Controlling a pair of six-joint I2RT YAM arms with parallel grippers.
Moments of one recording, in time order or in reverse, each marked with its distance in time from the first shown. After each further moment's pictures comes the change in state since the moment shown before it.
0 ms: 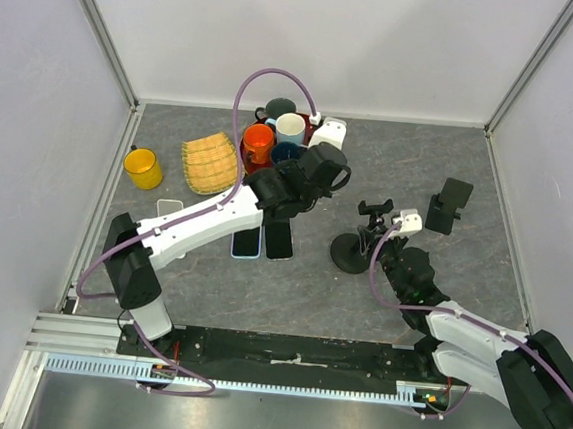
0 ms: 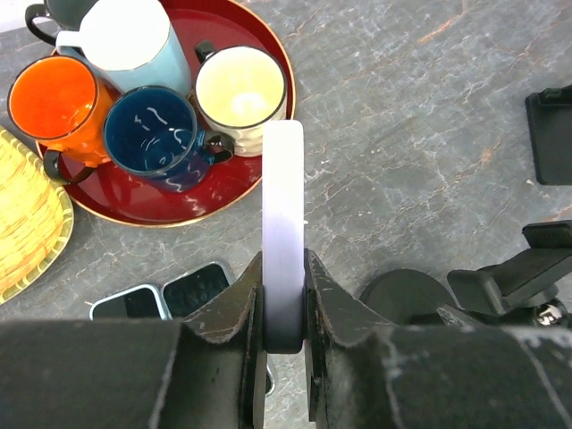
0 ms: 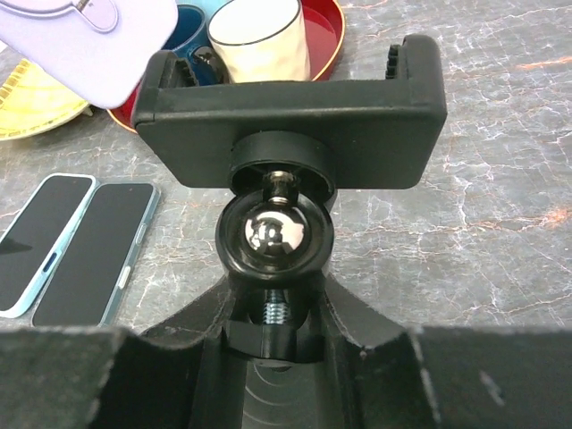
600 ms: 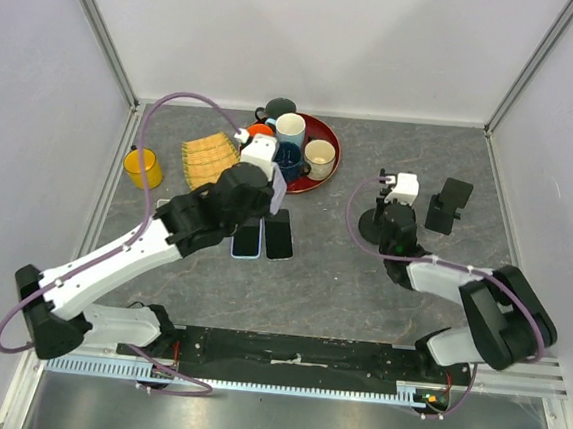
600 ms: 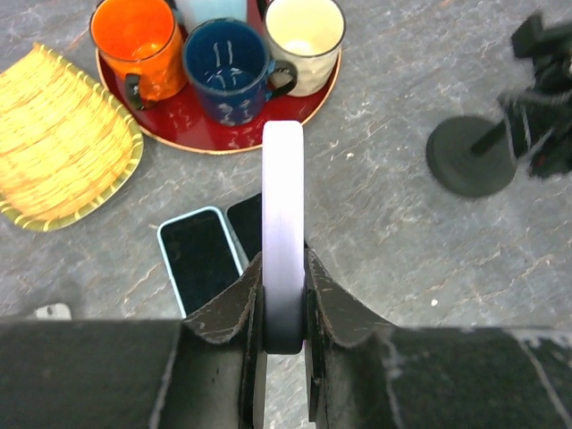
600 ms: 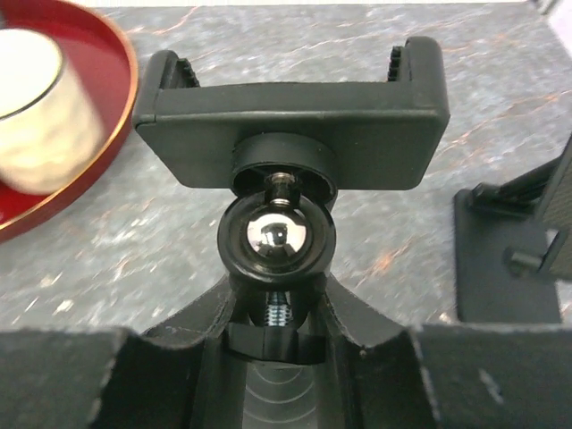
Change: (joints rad) left arm 0.061 -0.463 -0.359 -0.039 0.101 0.011; right arm -0.071 0.363 0.282 -0.023 0.337 -0.151
